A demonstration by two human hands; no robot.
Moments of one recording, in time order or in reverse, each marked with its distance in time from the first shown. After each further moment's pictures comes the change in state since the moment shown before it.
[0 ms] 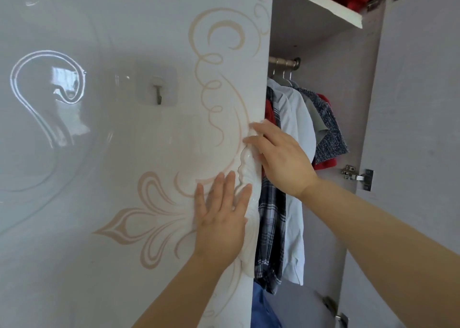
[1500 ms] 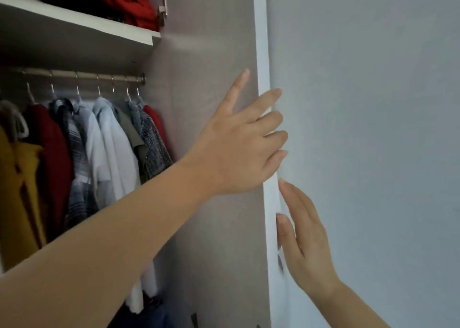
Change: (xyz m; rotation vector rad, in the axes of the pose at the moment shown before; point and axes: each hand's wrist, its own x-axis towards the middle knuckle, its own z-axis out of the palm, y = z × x) left_hand 0.224 0.438 -0.124 0.017 0.439 0.732; right_hand -0.329 0.249 -0.249 0.297 0.325 0.524
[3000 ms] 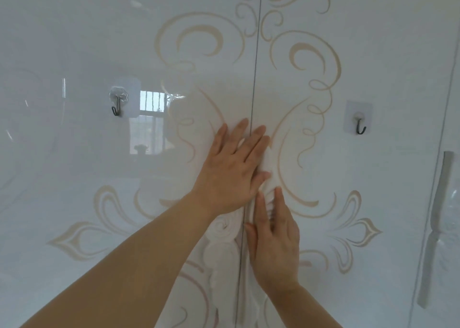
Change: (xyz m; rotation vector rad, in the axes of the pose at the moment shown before) left_hand -0.373 -0.240 0.021 0.190 -0.405 -0.486; right_hand -0.006 -0.174 0.452 -0.125 -0.008 -0.233
